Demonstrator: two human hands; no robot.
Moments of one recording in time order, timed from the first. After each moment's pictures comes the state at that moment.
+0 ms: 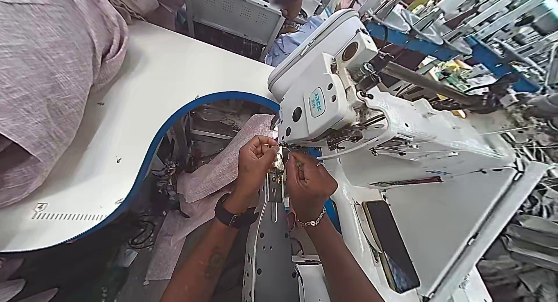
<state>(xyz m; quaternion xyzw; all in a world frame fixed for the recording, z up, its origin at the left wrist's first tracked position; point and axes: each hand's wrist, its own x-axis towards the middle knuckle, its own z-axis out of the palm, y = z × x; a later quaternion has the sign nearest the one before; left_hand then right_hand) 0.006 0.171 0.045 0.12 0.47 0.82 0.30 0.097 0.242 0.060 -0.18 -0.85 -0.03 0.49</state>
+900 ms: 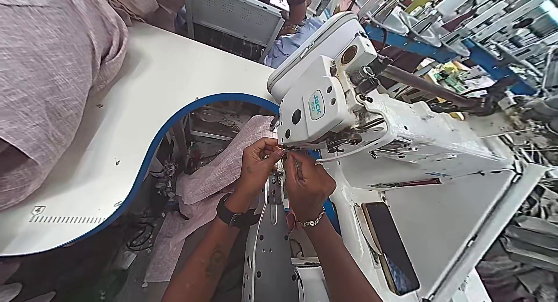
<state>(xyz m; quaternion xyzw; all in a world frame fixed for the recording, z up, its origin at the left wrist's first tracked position) 0.006 0.177 0.039 0.18 0.44 0.83 0.30 0.092 0.243 0.060 -0.19 -0.85 -0.06 0.49</state>
